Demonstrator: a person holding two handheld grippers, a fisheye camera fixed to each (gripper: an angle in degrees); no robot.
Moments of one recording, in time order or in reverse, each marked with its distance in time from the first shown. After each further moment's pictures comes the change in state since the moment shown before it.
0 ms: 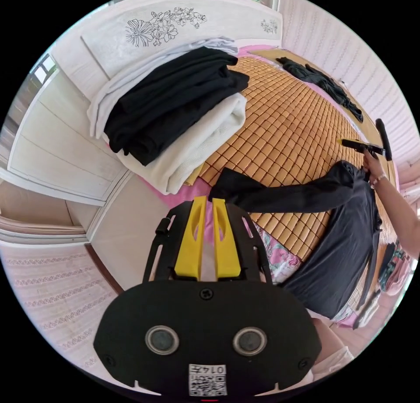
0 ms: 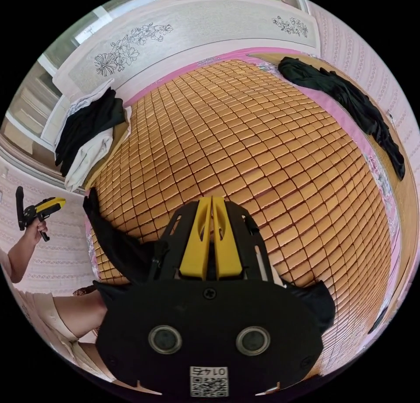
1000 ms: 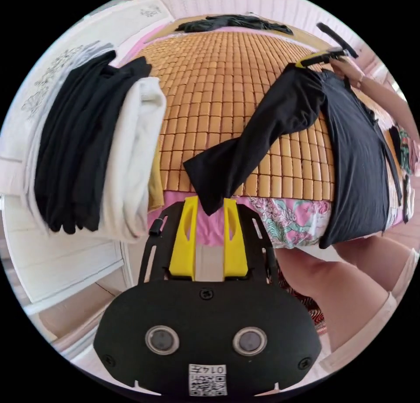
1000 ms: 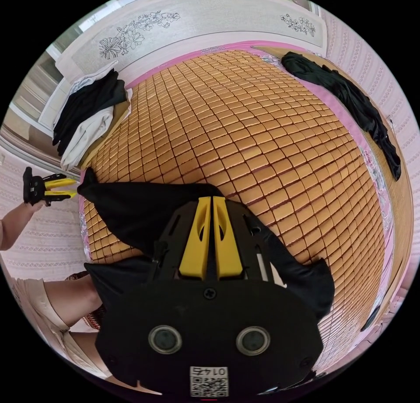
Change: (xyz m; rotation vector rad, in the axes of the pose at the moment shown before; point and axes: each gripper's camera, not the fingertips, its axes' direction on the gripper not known) left arm 0.044 -0.060 0.050 -0.119 -0.038 0.639; right arm -0.026 0.061 0.029 -0.043 0.078 -0.027
